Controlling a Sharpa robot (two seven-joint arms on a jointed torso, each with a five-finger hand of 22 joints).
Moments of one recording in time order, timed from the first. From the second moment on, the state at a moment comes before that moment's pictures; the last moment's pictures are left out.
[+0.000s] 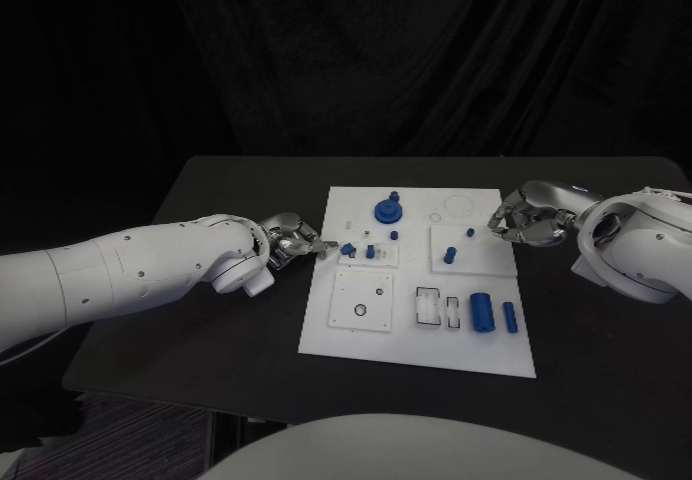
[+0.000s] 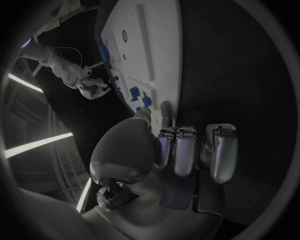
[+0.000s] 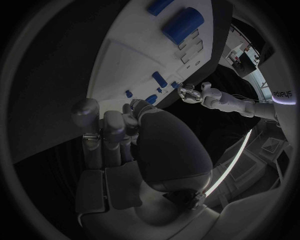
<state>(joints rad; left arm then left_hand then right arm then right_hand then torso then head) 1.18 -0.82 -0.21 1.36 -0.74 -0.18 -0.15 1.18 0.06 -0.07 0.29 0.27 0.86 0.07 0.51 0.71 1.47 0.01 1.58 1.31 1.47 -0.04 1.56 1.31 0.02 1.46 0.07 1.52 1.31 1.38 -0.97 -0.25 1.58 -1.31 -0.21 -0.20 1.51 -0.05 0.26 0.23 0.39 0.86 0.13 0.27 0.20 1.20 0.04 1.22 1.02 1.43 -0.03 1.10 1.04 0.12 1.37 0.07 0.85 1.31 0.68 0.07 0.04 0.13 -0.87</state>
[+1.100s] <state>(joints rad) 1.17 -0.77 -0.21 1.34 -0.65 -0.18 -0.07 1.16 0.10 -0.17 0.27 0.24 0.86 0.11 0.33 0.71 1.47 0.05 1.58 1.31 1.47 -0.01 1.56 1.31 0.03 1.47 0.11 1.44 1.31 1.38 -0.96 -0.25 1.57 -1.30 -0.21 -0.20 1.51 -0.05 0.26 0.23 0.39 0.86 0.13 0.27 0.20 1.20 0.04 1.22 1.02 1.43 -0.03 1.10 1.04 0.12 1.37 0.07 0.85 1.31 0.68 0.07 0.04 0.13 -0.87</state>
